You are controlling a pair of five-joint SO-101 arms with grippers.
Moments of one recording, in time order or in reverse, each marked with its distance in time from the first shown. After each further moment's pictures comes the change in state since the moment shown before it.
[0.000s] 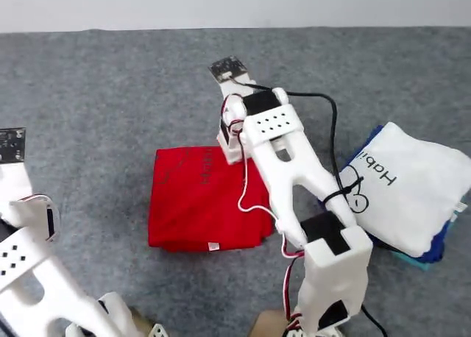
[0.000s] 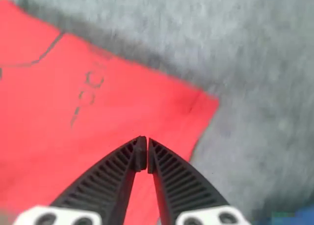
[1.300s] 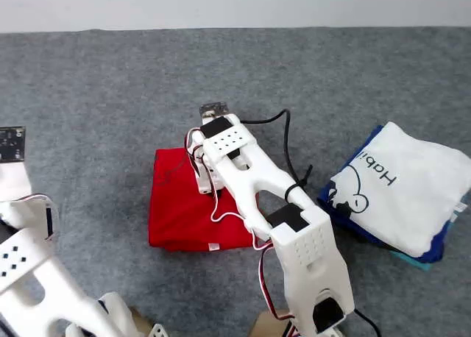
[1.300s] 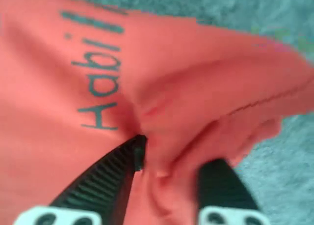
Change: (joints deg) left arm 0.0 -0.4 0.2 -1.4 -1.5; right arm -8.7 17.5 -2.4 0.3 -21.3
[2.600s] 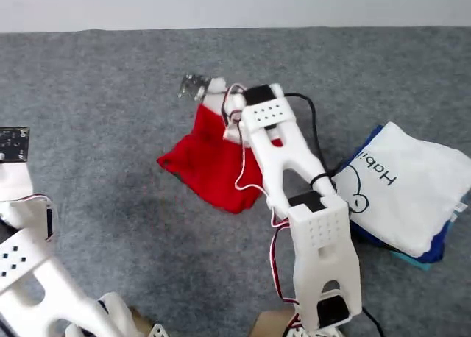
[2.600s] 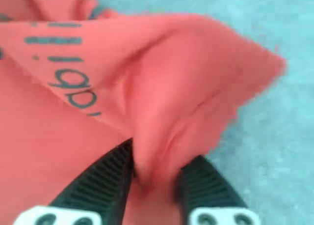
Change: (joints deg) left arm 0.0 0.0 0.0 0.0 -1.6; right arm 13.2 3.6 -18.0 -16.0 68.0
